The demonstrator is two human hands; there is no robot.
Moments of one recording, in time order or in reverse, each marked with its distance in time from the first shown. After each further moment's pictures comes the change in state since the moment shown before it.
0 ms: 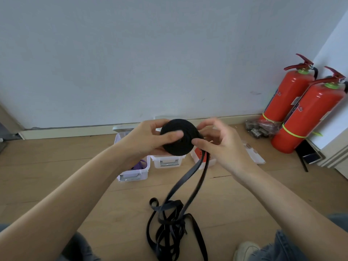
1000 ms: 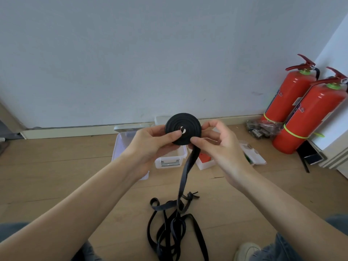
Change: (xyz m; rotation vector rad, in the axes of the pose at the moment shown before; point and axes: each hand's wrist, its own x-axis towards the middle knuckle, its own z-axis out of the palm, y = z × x) left_hand 0.002 -0.014 0.013 -0.415 0.190 -0.035; right_hand -0.003 0.005 0.010 0.287 0.060 0.095
